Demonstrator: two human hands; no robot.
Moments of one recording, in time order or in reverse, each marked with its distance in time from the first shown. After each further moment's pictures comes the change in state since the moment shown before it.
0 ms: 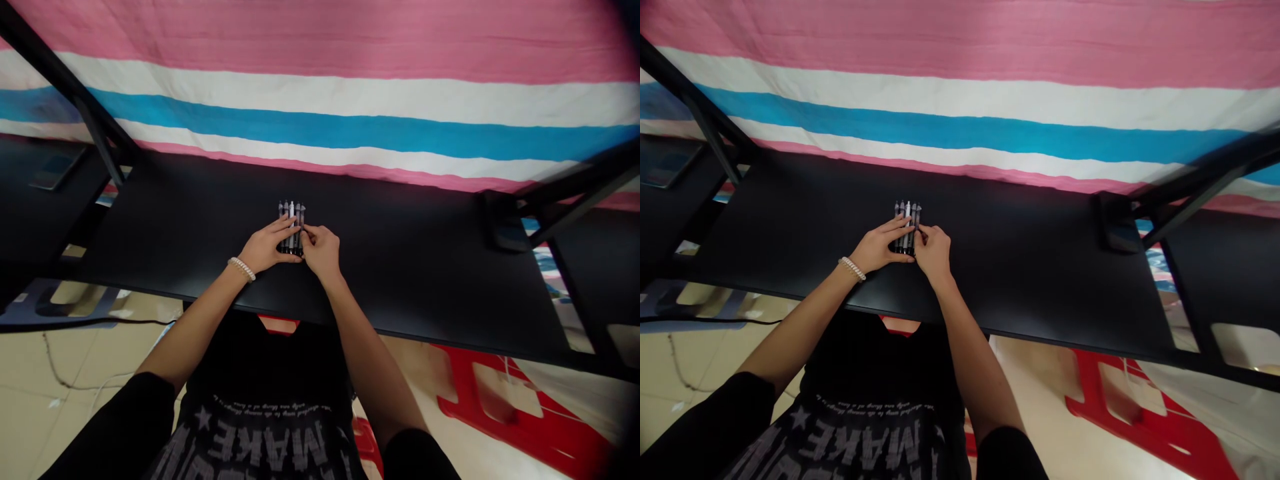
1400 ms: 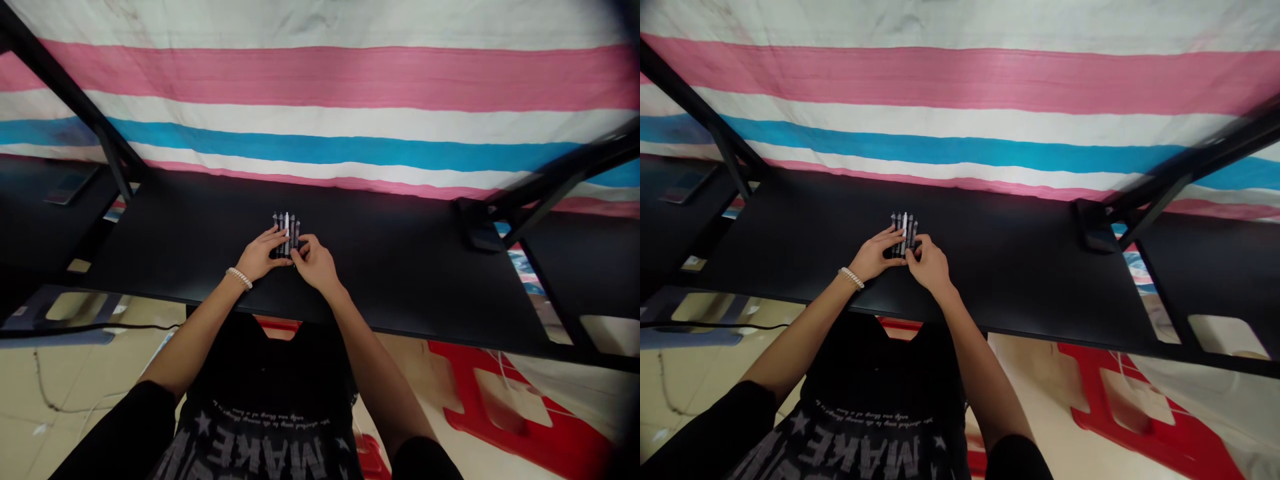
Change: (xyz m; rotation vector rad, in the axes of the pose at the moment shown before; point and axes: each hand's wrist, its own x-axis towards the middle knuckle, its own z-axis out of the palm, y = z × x) left_hand -0.013 -0.002 0.006 -0.021 0.090 -0.021; right_hand -0.025 -0.008 -0.019 -0.118 -0.134 -0.048
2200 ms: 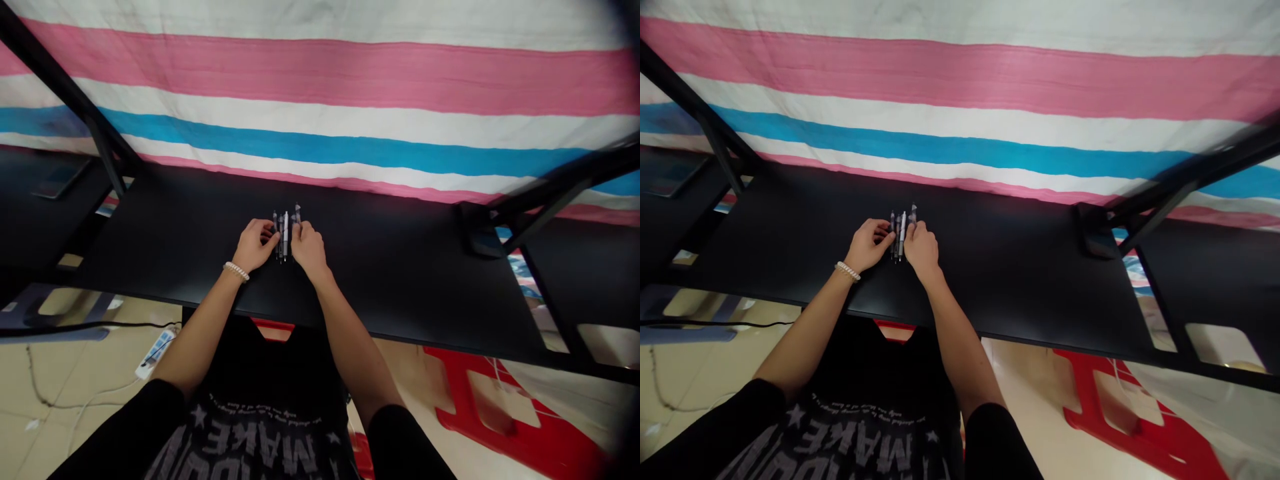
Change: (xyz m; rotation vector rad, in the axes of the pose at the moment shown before) left_hand 0.020 0.005 -0.003 -0.172 0.291 -0.293; right_hand 0.048 -0.026 0.005 -0.093 -0.001 0.230
